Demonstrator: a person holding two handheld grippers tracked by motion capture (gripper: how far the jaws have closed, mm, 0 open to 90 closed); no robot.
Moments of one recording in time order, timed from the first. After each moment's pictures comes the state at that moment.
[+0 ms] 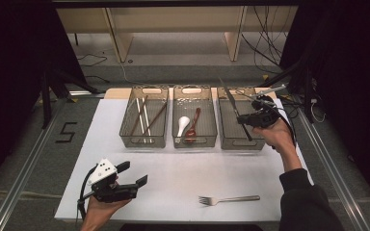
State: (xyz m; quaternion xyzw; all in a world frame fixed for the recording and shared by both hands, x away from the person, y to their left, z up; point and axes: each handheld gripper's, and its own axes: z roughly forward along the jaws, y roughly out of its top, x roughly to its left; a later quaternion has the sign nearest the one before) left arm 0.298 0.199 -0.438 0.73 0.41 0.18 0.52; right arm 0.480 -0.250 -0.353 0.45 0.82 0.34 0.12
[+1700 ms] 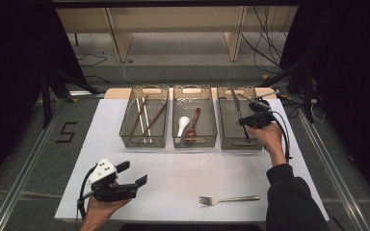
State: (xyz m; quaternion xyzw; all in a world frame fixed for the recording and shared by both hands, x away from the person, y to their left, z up) left arm 0.299 0.200 -0.439 0.73 0.41 0.18 0.52; right arm 0.513 -0.256 -0.402 0.55 0.77 0.30 0.12
